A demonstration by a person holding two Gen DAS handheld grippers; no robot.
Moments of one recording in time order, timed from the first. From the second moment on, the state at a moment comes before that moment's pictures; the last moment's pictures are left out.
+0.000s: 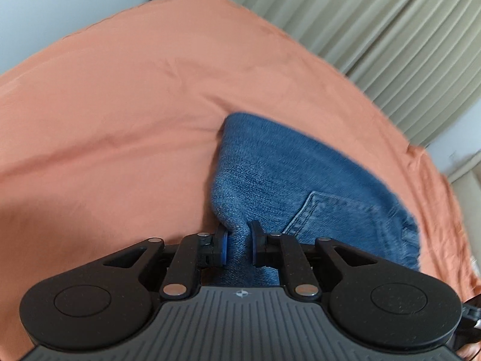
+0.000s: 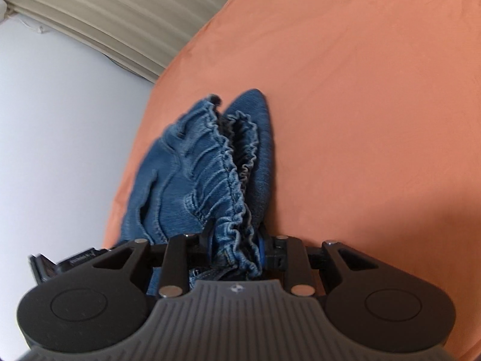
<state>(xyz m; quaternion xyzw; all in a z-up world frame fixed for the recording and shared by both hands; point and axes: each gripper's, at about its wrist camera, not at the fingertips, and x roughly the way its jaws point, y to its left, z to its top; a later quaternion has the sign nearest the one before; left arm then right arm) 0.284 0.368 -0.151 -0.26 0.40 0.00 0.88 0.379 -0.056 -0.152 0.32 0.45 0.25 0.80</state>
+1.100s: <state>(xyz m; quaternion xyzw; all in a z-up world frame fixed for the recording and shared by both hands) 0.206 0.305 -0.067 -0.10 0.50 0.03 0.86 0.370 -0.046 -0.092 0.20 0.47 0.22 0.83</state>
